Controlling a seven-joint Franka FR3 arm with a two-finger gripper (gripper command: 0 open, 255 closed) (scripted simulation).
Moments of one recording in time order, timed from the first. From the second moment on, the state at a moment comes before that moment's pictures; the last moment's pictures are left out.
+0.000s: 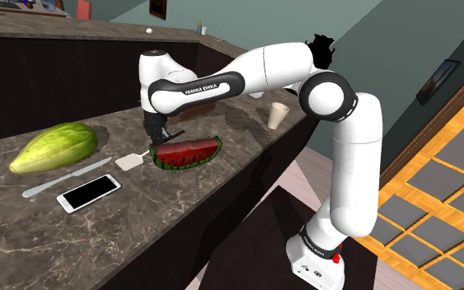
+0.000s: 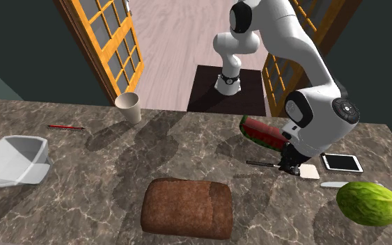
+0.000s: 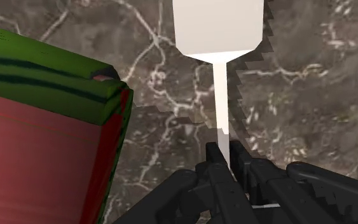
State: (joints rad) arm 0.09 0.51 0.31 -1.59 -0.24 2.04 1.99
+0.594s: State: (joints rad) arm 0.09 0.50 0.31 -1.58 -0.23 2.03 1.99
